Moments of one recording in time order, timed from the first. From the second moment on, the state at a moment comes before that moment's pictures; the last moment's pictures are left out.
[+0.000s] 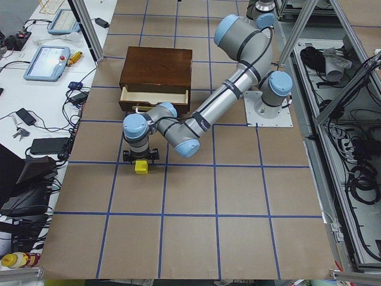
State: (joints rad) left arm -0.85 -2.24 -1.32 -1.08 1.53 2.16; right arm 1.70 -1.45 1.48 -1.58 -1.60 -0.05
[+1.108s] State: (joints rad) left arm -0.85 -2.34 -1.32 -0.99 1.49 2.16; right arm 1.70 -1.45 1.48 -1.58 -1.60 -0.05
